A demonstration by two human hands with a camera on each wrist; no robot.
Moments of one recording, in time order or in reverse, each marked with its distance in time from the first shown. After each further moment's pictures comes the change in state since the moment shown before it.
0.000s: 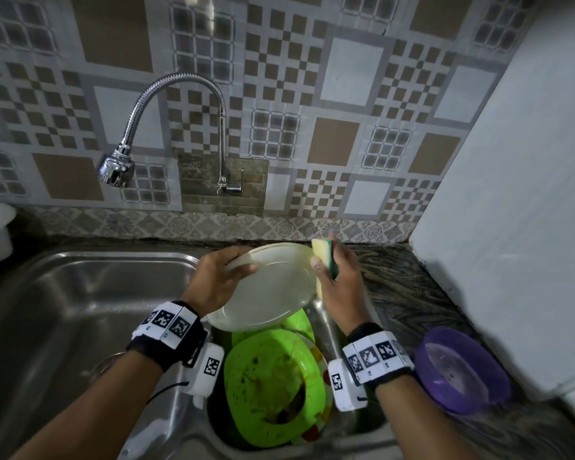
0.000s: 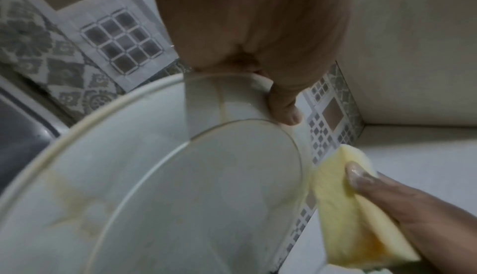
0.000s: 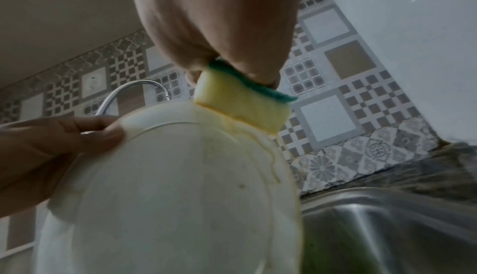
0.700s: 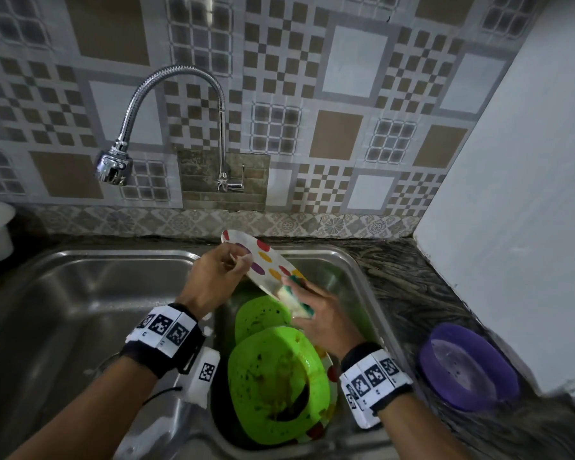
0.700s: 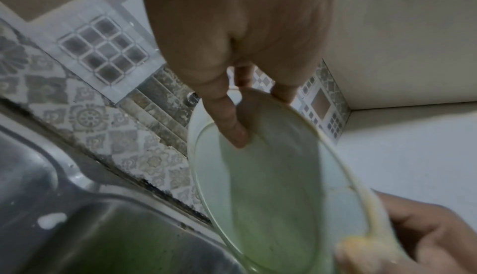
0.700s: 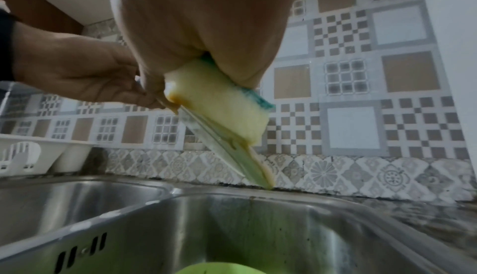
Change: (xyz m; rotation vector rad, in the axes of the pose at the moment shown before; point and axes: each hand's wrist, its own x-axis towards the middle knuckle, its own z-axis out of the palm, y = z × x) left_hand -0.002 0.000 -0.008 0.220 0.061 -0.130; right_hand -0.036 0.012 0.017 -0.041 -0.457 -0.234
